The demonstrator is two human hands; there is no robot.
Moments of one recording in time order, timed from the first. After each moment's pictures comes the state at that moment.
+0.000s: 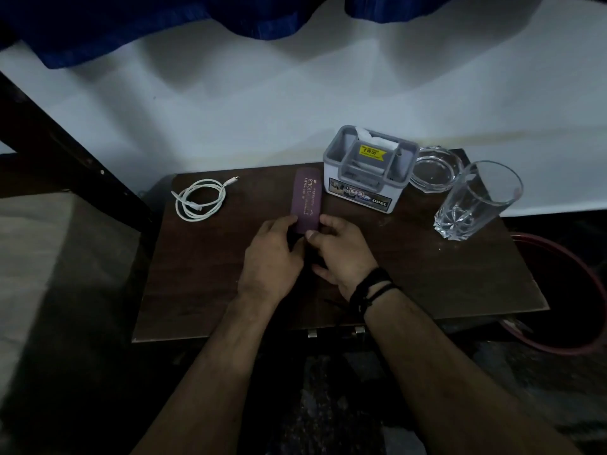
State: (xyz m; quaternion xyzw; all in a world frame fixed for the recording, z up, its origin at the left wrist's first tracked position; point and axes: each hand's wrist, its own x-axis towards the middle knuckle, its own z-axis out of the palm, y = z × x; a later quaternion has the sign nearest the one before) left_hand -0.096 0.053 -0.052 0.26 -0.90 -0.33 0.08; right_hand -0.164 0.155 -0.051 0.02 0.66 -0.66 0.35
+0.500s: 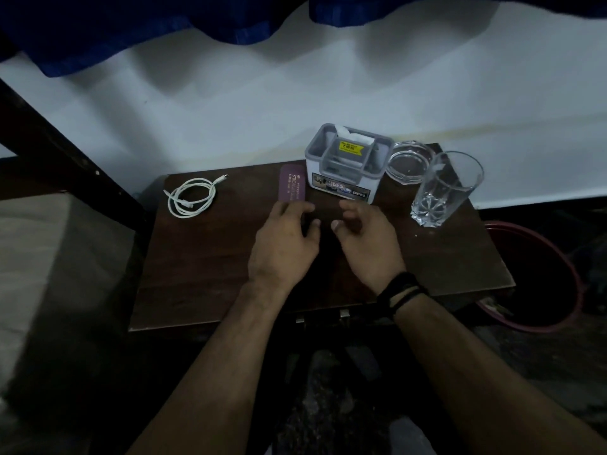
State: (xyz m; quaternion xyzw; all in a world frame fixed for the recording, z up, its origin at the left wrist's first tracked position) left_hand -0.105 0.097 -0.024 0.22 -0.92 -0.31 0.12; right_hand -0.166 0.223 -0.033 -0.13 0.85 -0.49 0.09
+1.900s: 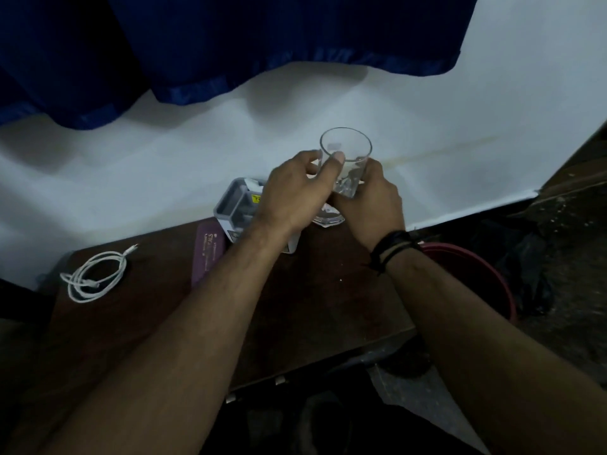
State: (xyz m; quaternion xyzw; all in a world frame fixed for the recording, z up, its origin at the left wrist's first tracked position) left_hand -0.265 0.183 0.054 0.11 -0.89 -0.43 0.09; right_hand -0.307 0.306 0.003 -0.07 0.88 -0.47 -0.06
